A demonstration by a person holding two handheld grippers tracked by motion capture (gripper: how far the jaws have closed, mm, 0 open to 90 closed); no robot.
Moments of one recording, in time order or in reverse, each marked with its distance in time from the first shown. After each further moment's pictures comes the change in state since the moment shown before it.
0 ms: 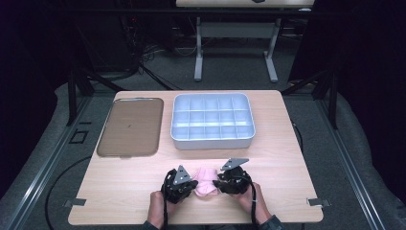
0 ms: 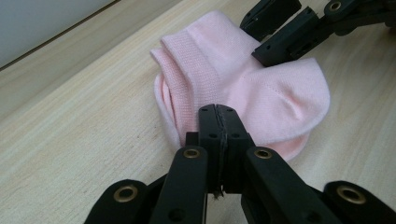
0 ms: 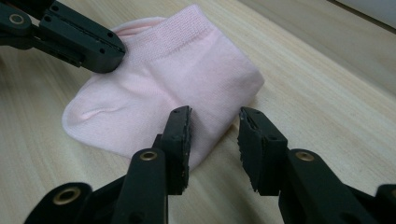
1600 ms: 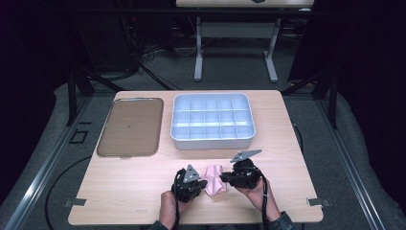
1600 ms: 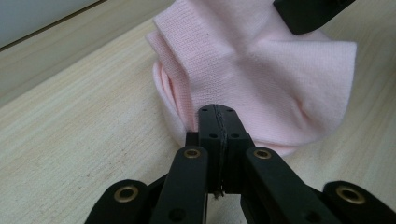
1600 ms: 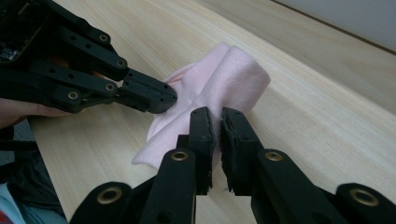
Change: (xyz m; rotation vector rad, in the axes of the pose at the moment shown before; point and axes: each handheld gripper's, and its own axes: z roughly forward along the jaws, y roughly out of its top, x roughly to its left) left arm -0.015 0.013 0.021 -0.015 -0.028 -0.061; right arm -0.012 0.015 -0.039 -0.006 0.092 0.089
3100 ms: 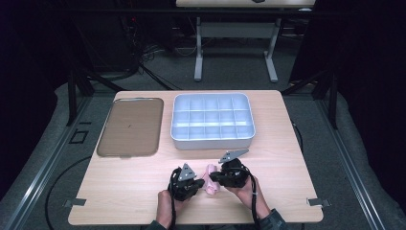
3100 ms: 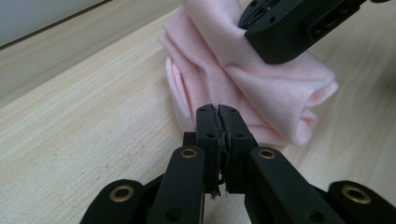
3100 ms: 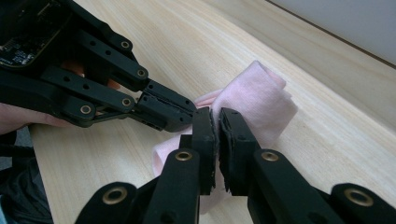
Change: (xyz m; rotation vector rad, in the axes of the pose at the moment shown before) left arm 0.012 -0.006 -0.003 -0.024 -0.022 -0.027; right arm 0.013 0.013 0.025 -0.011 0.032 -0.070
